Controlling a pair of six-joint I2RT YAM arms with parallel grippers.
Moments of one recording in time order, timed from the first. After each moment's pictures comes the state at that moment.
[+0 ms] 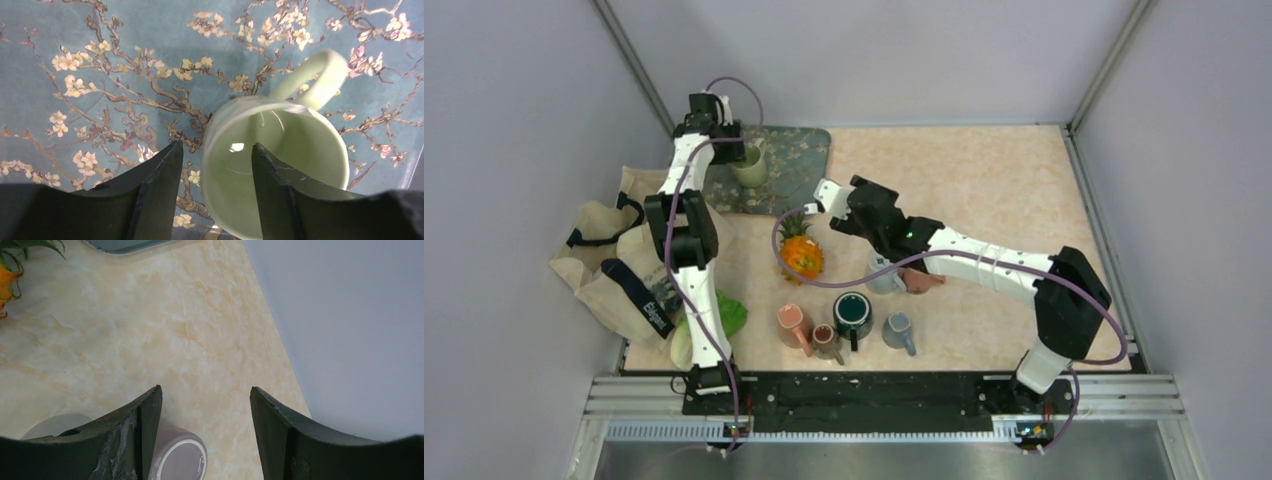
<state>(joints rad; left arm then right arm) 0.12 2.35 2.16 -0.66 0.07 -0.02 0.94 1.67 1.28 -0.12 0.49 -0.62</state>
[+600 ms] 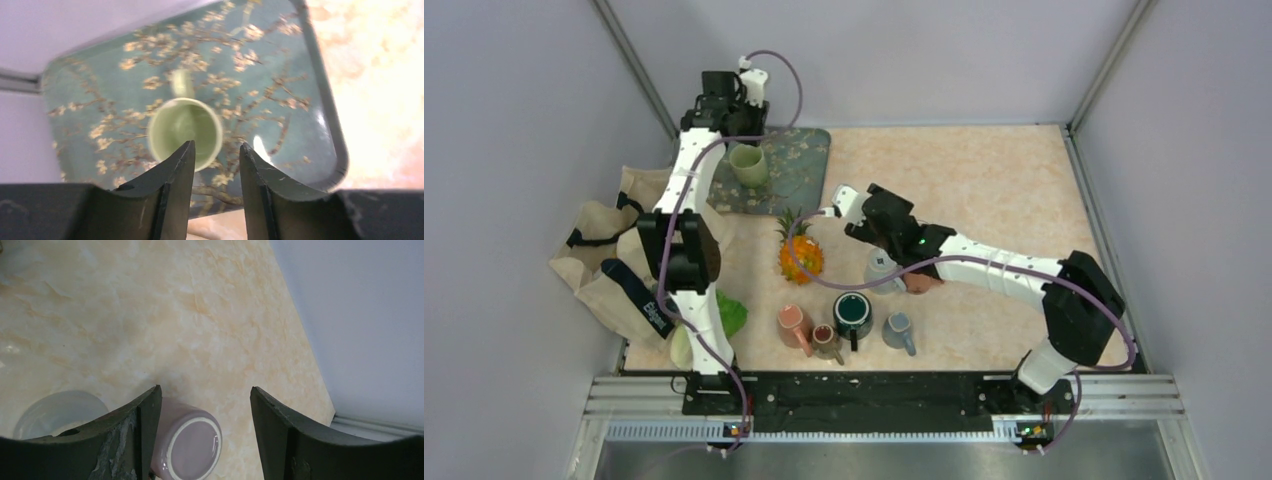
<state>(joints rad) -0.01 2.06 2.06 -0.64 0.15 0.25 0.91 1.62 1.17 -0.11 0.48 -0.57</state>
